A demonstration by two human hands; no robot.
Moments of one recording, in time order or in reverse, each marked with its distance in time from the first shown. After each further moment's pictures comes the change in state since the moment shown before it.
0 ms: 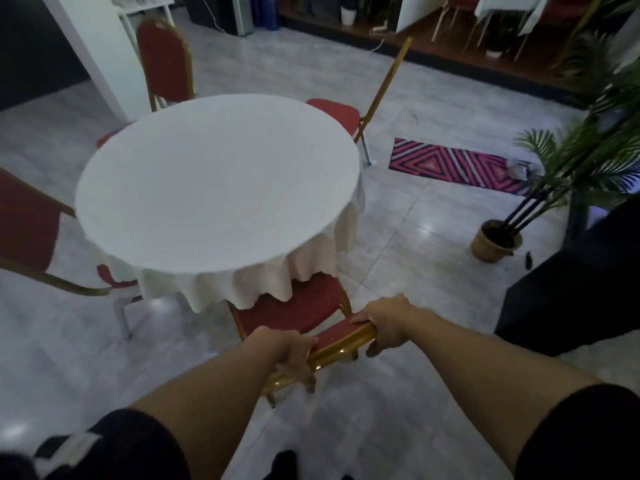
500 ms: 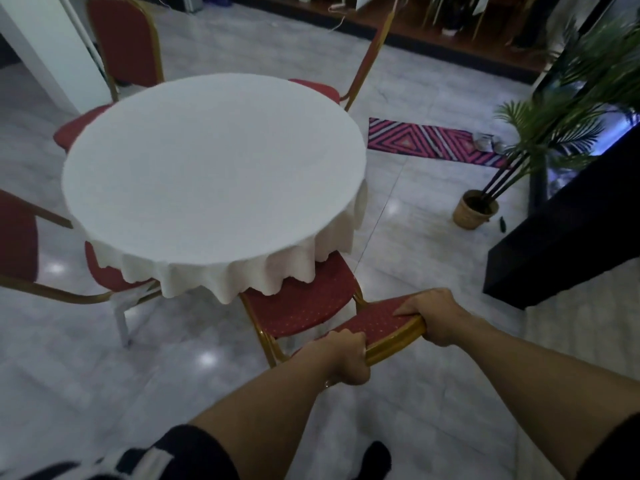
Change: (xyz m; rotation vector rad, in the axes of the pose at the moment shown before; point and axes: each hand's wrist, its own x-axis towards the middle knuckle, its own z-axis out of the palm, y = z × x) left_hand -0.018 -0.065 0.058 -0.022 0.118 0.264; right_hand -0.021 -0.086 0.046 0.016 0.154 0.295
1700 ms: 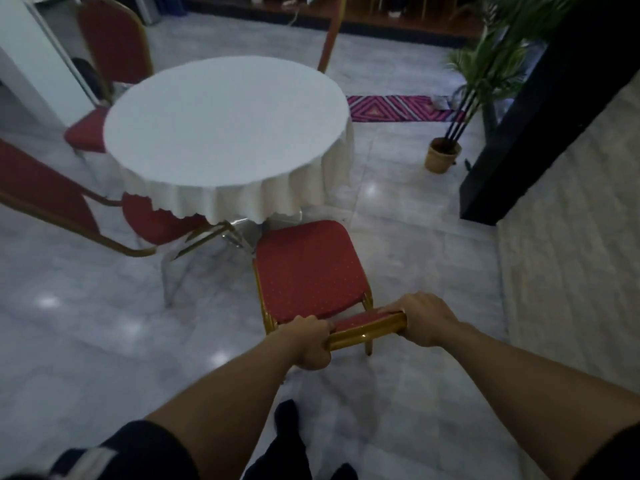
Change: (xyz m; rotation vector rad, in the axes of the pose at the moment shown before) left_hand -0.259 -0.115 0.240 0.315 0.064 0.118; right_hand -0.278 -0.277 0.171 0.357 0.203 0.072
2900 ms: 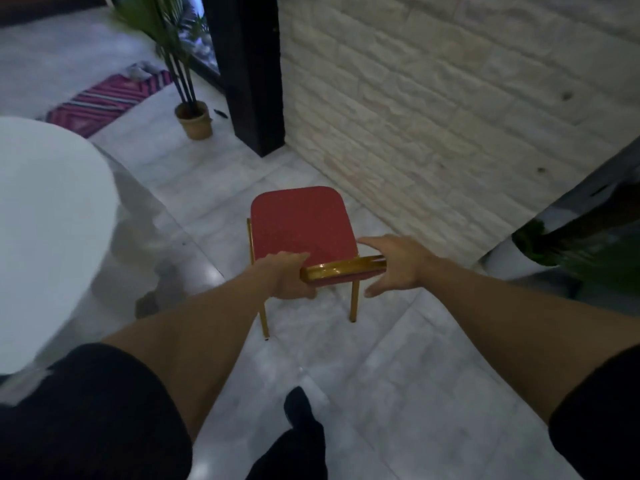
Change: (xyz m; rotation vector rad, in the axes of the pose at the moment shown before) left_hand 0.109 -0.037 -0.144 0.575 -0.202 0.591; right_hand -0.027 -0.123 0.002 0.527 0.164 0.934
